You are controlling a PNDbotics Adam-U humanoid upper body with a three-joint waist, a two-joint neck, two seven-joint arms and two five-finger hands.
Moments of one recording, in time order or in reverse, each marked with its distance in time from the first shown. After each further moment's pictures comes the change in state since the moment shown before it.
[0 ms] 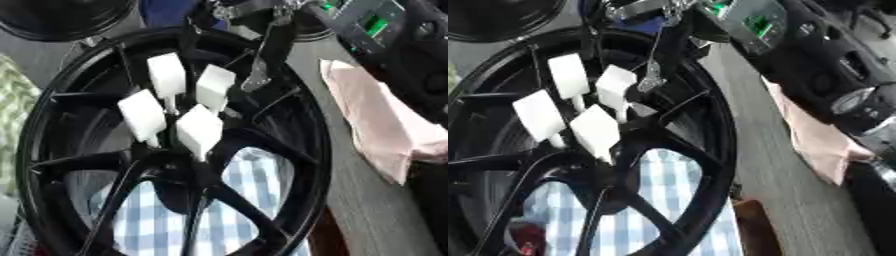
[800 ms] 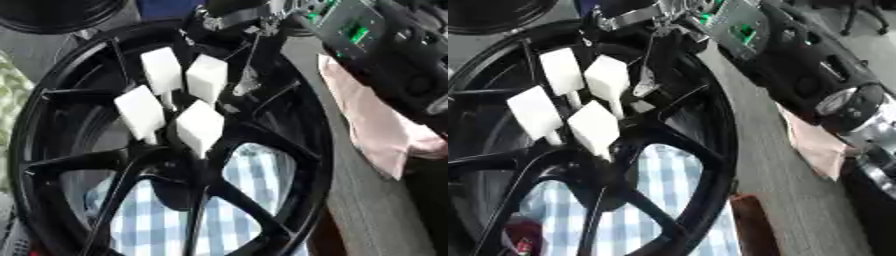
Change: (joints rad) left arm -0.009 0.000 0.000 0.000 0.001 0.000 -0.001; right arm 0.015 -0.001 0.018 0.024 0.004 -0.001 -0.001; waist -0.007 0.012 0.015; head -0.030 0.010
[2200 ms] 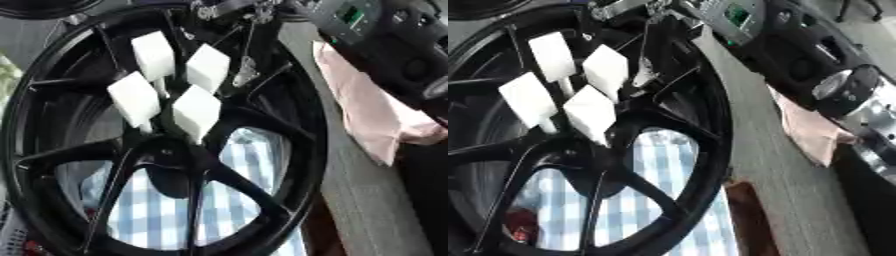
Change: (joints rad) left arm 0.004 0.000 0.000 0.001 0.000 0.000 0.000; right arm -0.008 0.009 0.023 0.002 -0.074 0.060 0.060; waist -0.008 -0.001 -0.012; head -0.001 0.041
